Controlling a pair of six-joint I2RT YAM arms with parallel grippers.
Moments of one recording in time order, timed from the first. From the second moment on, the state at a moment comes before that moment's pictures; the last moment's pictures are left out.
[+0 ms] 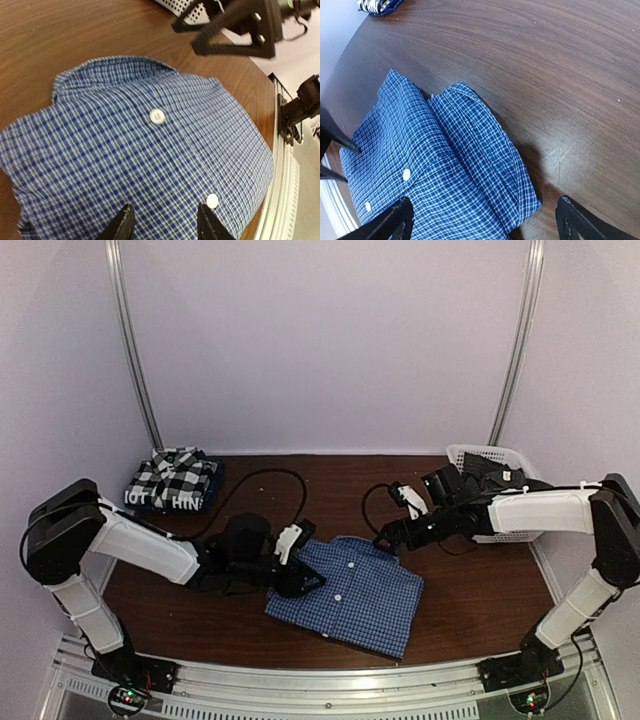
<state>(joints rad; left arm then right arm) -0.91 1.69 0.73 0.41 0.33 -0.34 0.59 1.50 0.85 -0.16 -0.26 0.23</state>
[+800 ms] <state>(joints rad) -1.10 1.68 0.63 0.44 0.02 -0.34 0.46 2.02 1.24 -0.28 -0.77 -0.01</state>
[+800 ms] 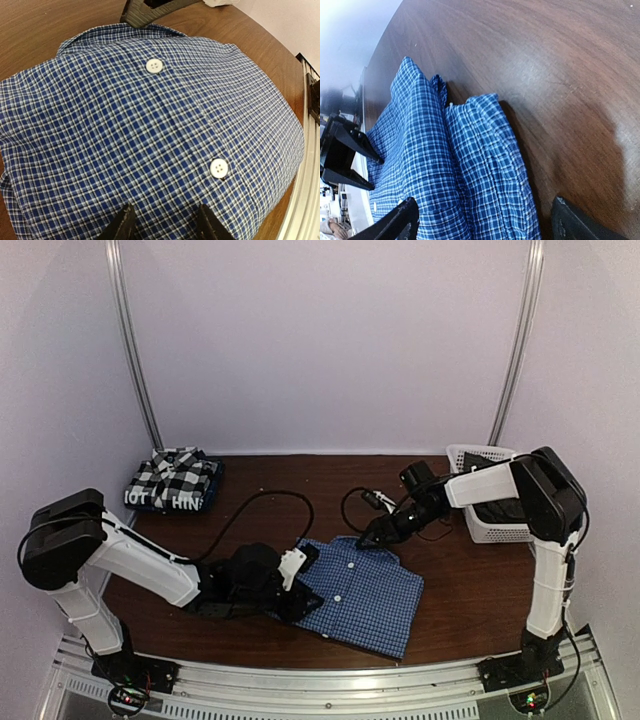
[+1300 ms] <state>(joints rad) -1.10 1.68 0.62 0.38 -0.03 -0.26 0.52 2.01 1.16 -0.32 -0.88 -0.06</state>
